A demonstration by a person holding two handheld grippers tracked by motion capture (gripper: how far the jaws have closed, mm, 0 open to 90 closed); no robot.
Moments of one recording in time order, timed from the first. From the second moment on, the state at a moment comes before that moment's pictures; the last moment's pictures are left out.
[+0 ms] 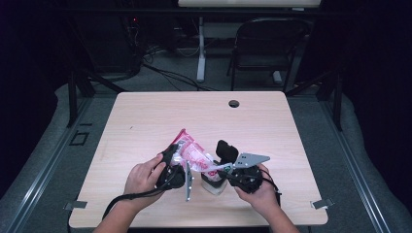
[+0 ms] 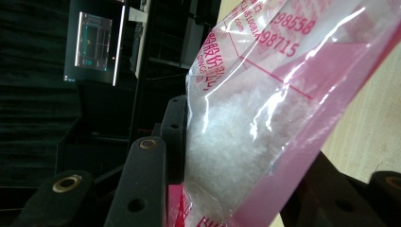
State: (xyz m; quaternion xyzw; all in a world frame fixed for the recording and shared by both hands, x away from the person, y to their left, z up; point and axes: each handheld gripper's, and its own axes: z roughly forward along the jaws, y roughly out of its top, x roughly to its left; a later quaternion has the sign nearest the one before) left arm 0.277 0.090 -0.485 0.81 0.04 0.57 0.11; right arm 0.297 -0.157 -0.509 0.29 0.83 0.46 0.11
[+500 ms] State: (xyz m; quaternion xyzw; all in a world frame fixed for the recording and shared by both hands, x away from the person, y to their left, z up) left arm 0.275 0.090 -0.484 0.81 0.04 0.57 0.11; right arm 0.298 -0.157 -0.510 0.29 0.83 0.46 0.11
